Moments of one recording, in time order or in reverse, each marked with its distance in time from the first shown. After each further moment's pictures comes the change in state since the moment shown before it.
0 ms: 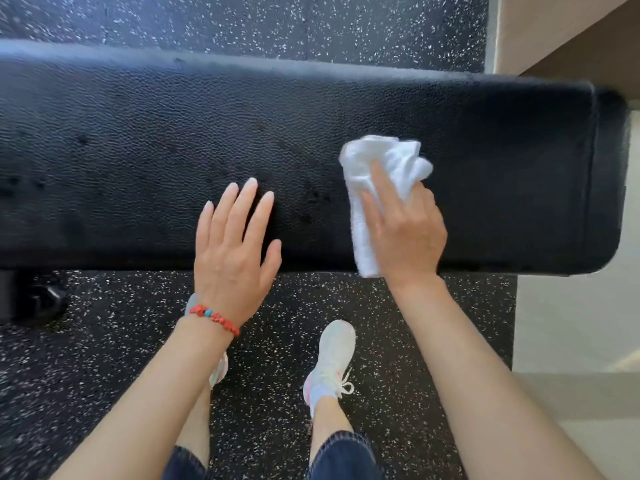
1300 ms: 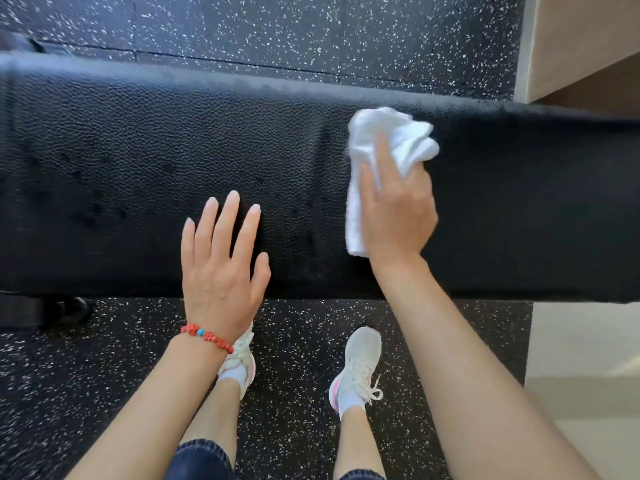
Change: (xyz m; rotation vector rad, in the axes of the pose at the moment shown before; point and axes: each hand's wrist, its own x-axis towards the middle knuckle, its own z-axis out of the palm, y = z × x) left_hand -0.001 -0.097 -0.029 0.028 -0.031 -0.096; right_hand 0.057 -0.116 0.007 0.200 -0.031 0.165
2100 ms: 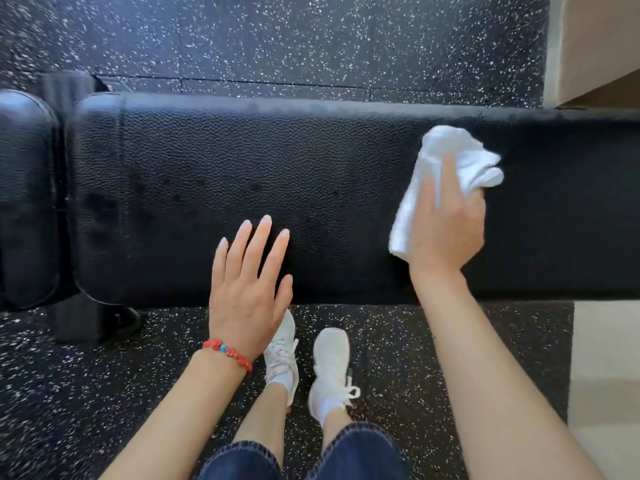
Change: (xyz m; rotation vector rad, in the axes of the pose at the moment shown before) left_hand -0.014 -0.070 -0.023 -0.021 -0.089 0.098; right_hand -0.018 -0.033 0.012 0.048 -0.101 0.403
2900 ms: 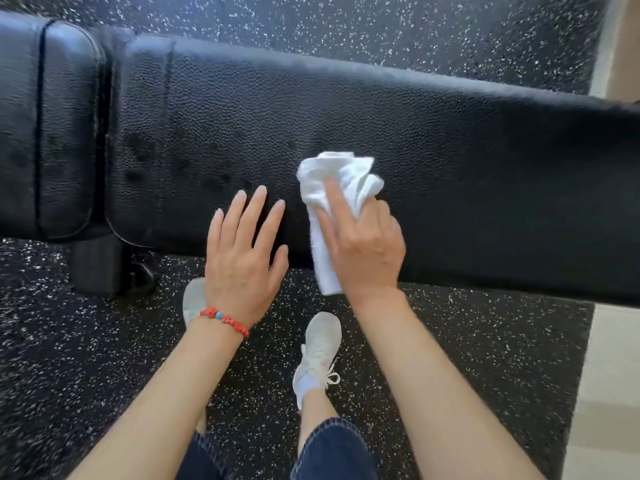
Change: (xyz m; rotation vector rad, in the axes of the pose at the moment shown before) left_hand -0.026 -0.017 -0.002 0.007 0.084 -0.121; right_hand -0.101 -0.054 0.015 -0.131 0.130 -0.739
